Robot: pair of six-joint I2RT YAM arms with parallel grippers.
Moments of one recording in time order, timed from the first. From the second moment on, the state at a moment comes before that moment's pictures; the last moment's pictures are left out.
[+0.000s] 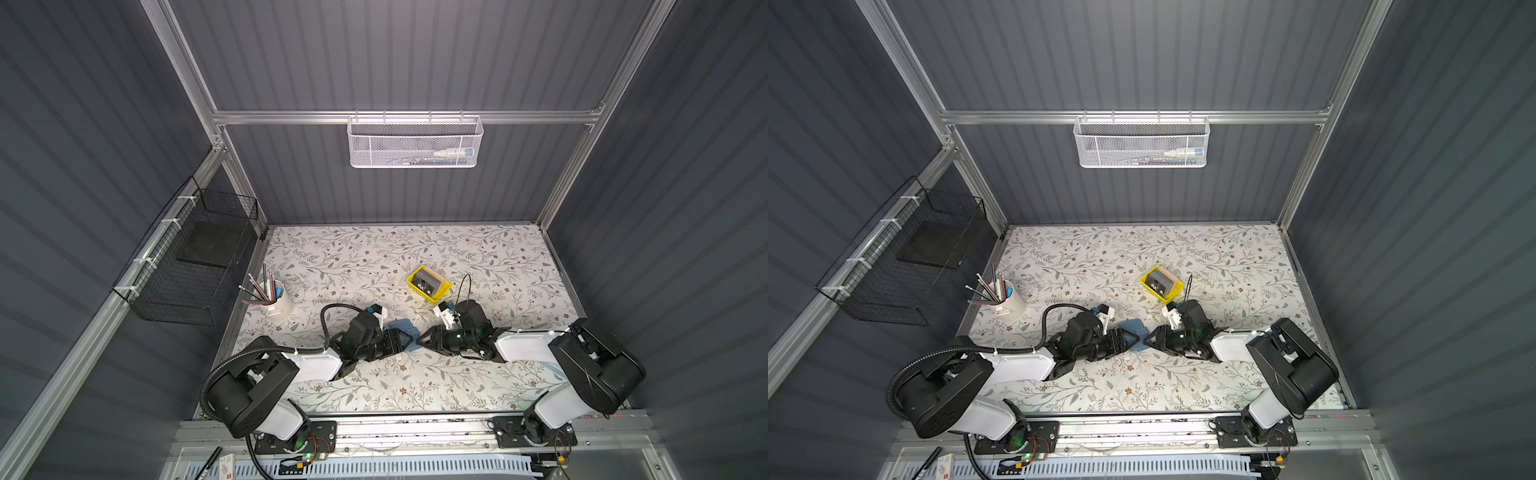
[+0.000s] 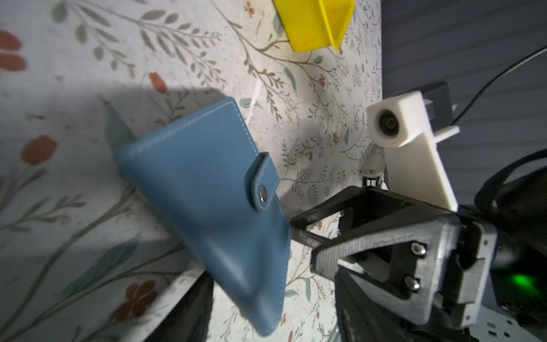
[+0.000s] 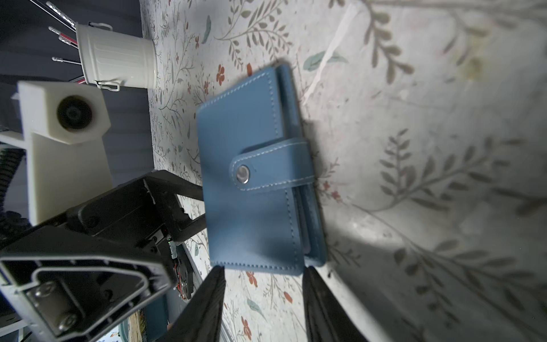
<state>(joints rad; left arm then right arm) -0.77 1.48 0.43 0.48 0.37 -0.97 0.61 1.55 0.49 0.30 -0.60 0.83</state>
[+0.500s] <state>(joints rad) -0.70 1.71 0.34 1.04 0.61 -1.06 0.59 1.46 0.51 0.16 -0.51 0.78</state>
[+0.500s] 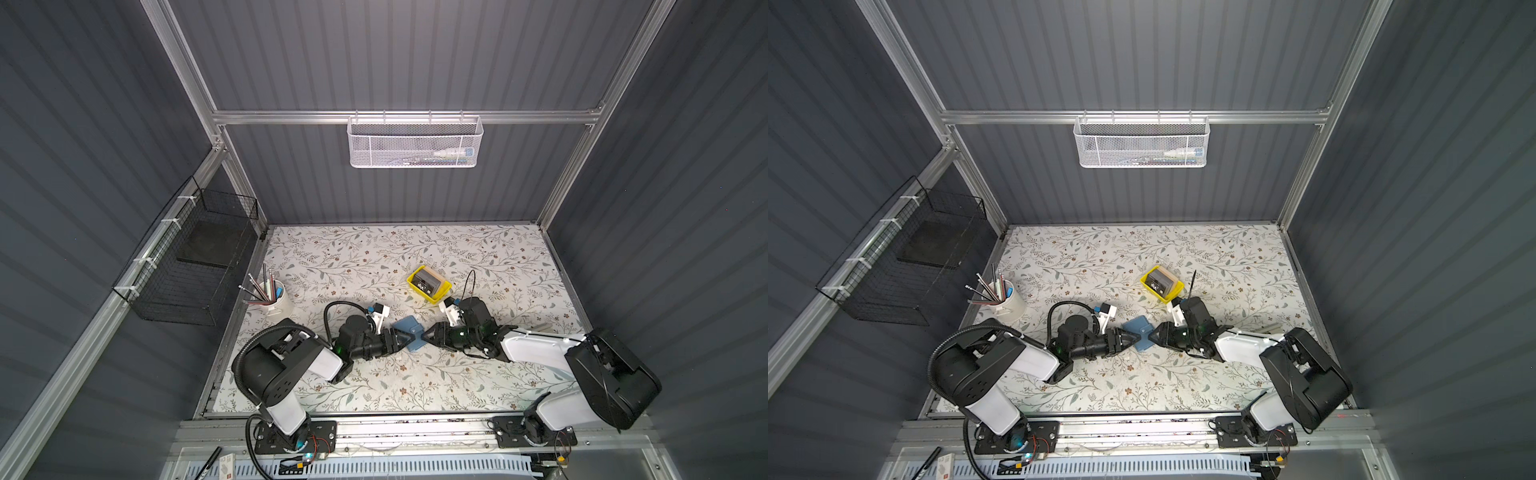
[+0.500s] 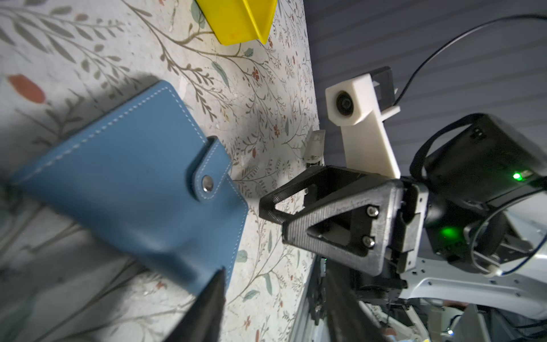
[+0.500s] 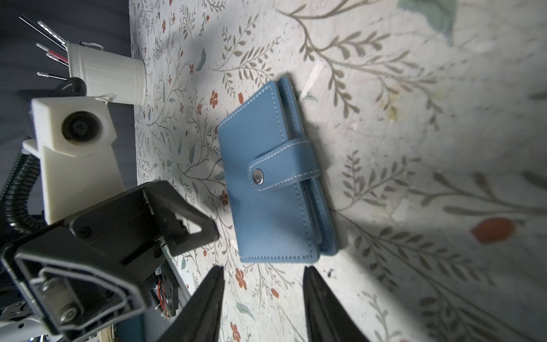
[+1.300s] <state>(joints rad) -0.70 1.71 0.36 0.96 0.59 -1.09 0.59 1.54 0.56 0.12 -0.47 0.74</state>
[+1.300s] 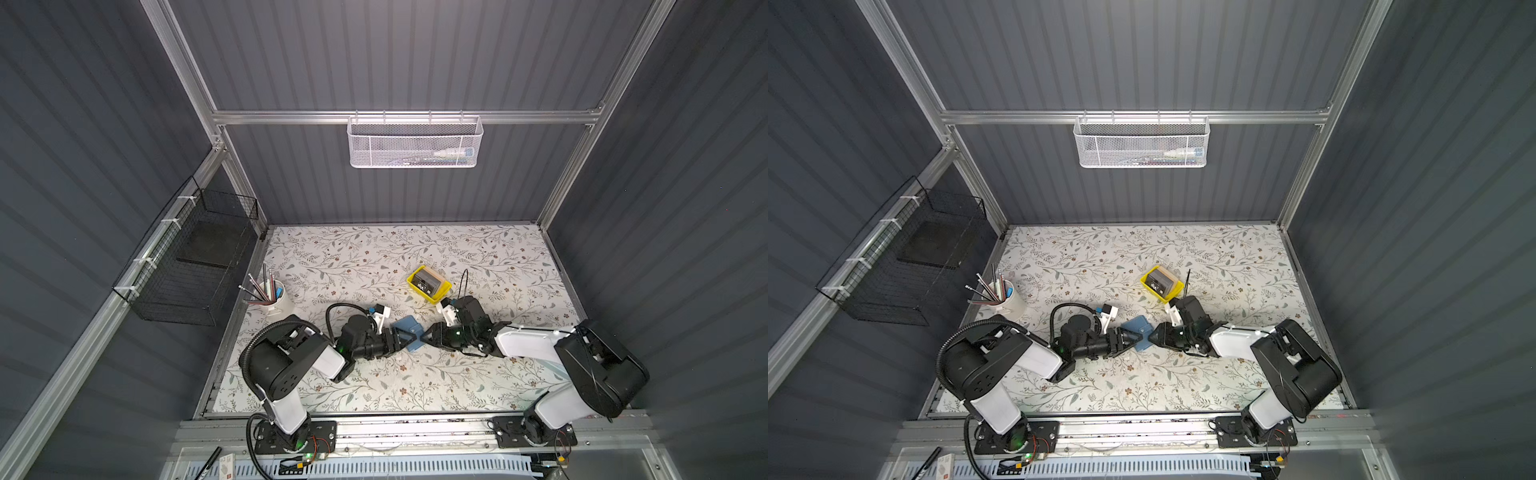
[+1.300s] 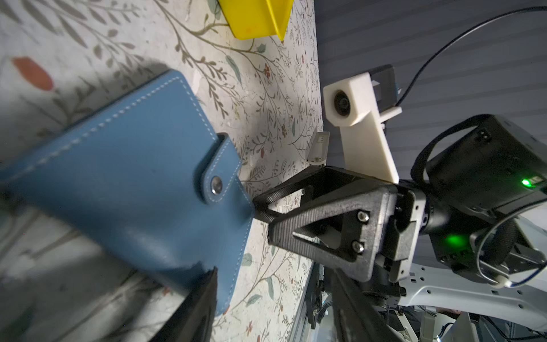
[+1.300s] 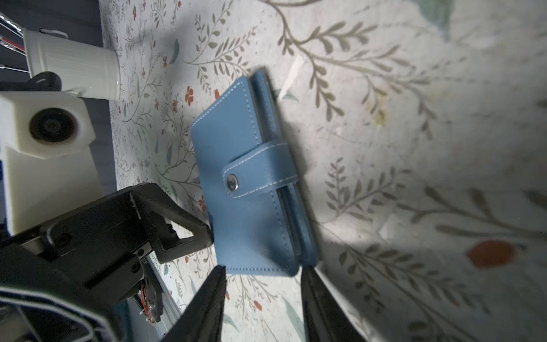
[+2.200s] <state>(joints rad) -0.70 1.52 0.50 0.27 0.43 -0.95 0.59 1.61 0.67 0.02 -0.40 0.67</state>
